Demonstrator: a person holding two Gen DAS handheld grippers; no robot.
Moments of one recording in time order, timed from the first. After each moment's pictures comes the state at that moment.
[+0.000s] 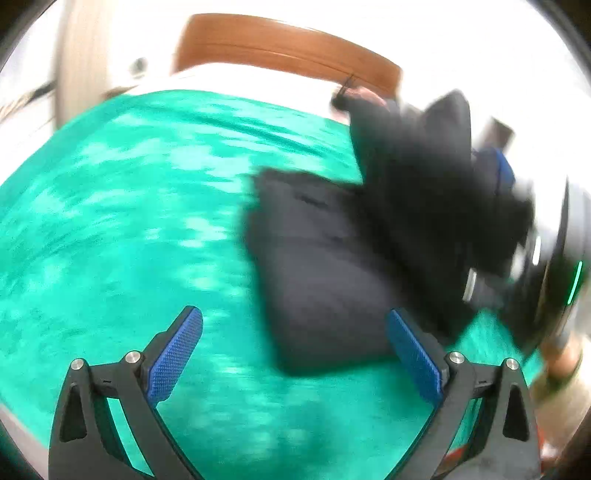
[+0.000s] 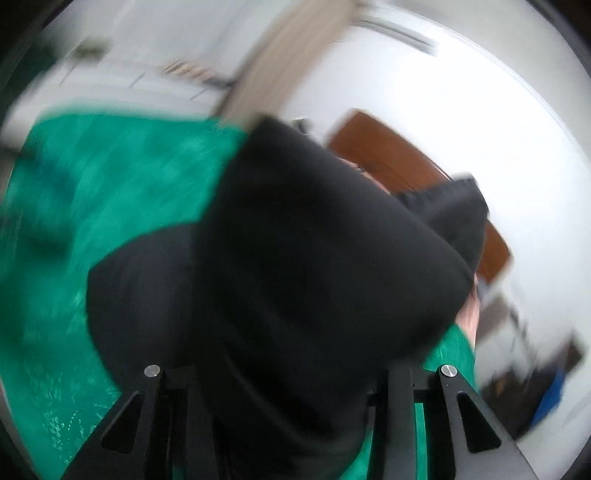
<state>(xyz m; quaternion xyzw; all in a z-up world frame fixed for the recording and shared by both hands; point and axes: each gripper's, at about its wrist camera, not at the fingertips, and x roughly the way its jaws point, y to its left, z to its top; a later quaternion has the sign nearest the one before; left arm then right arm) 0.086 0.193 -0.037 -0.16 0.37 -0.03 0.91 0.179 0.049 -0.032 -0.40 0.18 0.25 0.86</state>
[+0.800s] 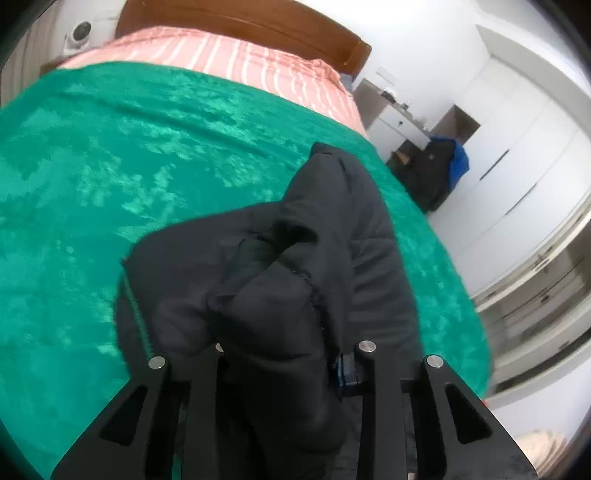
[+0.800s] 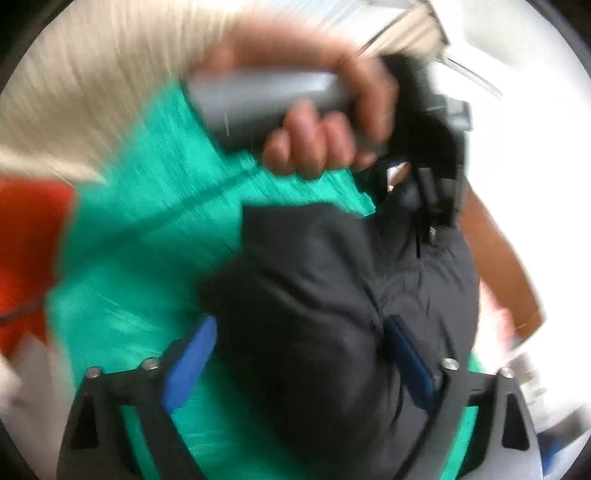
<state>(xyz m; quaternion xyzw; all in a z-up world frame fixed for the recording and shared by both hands) 0.249 0.175 -0.008 -0.18 0.43 -0.18 0.87 0.076 0.080 -0.057 -0.40 0.15 0.36 0.83</state>
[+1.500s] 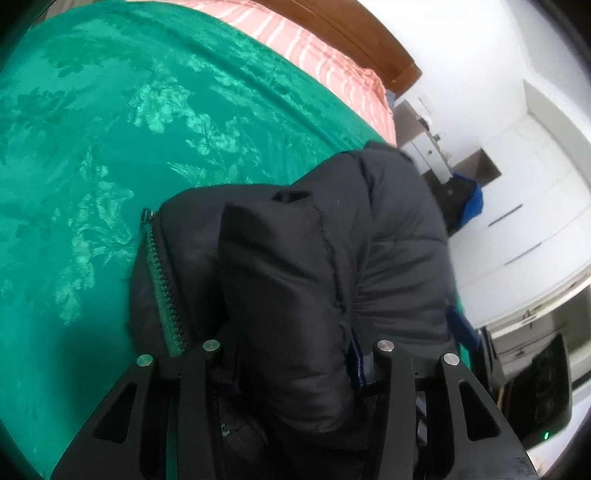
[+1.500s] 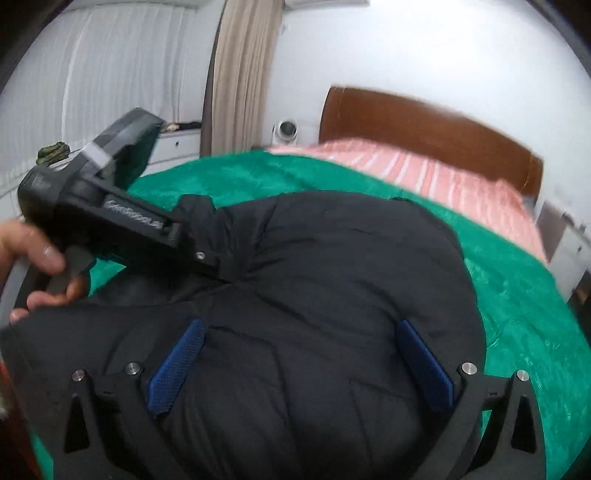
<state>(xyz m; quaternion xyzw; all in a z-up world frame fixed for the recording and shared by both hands) 0.252 0.236 -0.093 -0.29 0.45 -0.15 0.83 0.243 0.080 -0.068 -0.16 0.24 0.27 0.92</state>
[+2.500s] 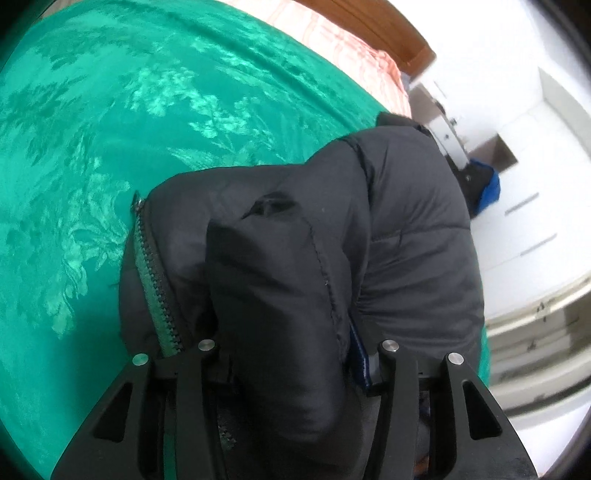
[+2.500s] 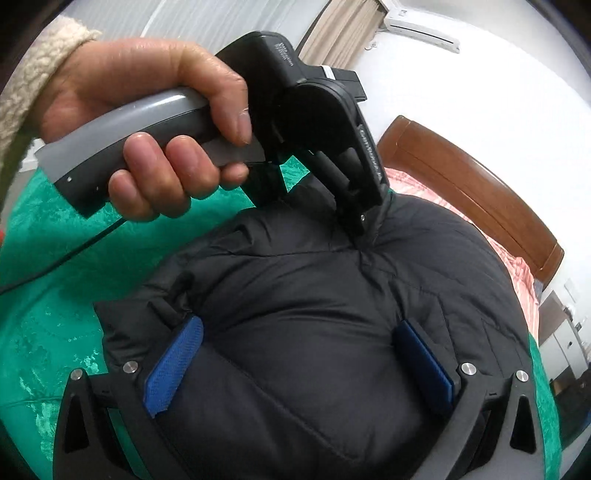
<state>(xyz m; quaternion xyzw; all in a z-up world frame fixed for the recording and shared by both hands) 0.264 0.232 -0.103 -0.28 0.48 -0.12 0.82 0.145 0.126 -0.125 -0.31 0.18 0.33 0.87</state>
